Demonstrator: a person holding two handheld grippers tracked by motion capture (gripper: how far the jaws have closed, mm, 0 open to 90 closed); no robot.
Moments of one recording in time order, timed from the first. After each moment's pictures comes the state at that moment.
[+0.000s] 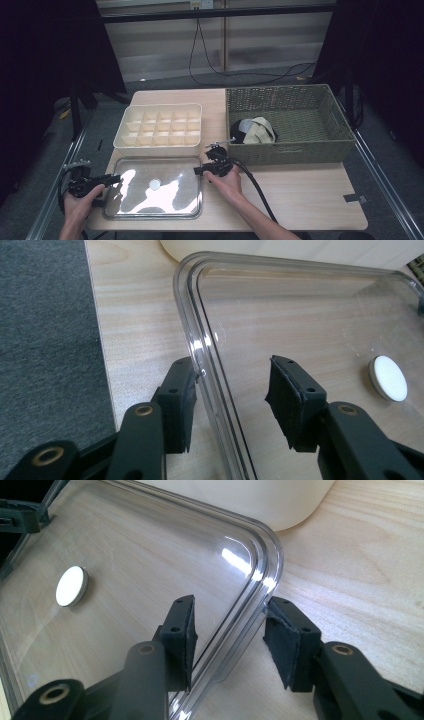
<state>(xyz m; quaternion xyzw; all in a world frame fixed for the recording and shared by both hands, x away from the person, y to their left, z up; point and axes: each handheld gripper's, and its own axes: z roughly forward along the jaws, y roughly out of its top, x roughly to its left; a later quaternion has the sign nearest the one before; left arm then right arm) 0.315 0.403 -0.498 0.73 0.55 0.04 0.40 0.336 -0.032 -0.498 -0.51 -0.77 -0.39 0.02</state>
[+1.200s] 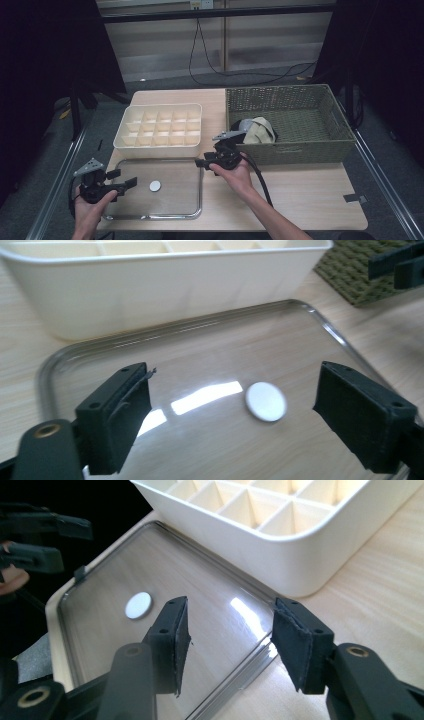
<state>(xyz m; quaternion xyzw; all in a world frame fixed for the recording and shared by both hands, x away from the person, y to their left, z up) 0.276 0.331 -0.451 0.76 0.46 0.10 0.45 0.329 -0.056 -0.451 -0.42 -0.78 -0.47 0.00</state>
